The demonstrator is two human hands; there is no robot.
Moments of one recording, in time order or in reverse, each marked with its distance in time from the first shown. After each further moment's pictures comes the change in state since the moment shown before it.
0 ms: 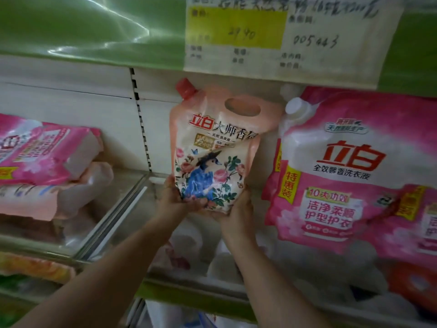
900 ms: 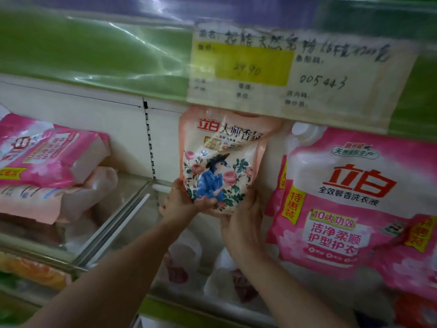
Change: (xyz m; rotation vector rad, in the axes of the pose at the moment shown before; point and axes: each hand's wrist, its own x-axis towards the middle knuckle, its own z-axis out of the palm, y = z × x) left_hand 0.023 0.002 0.015 0.207 0.157 -0.028; right_hand 0.016 -0.007 -0.014 -0.381 -0.024 -0.129
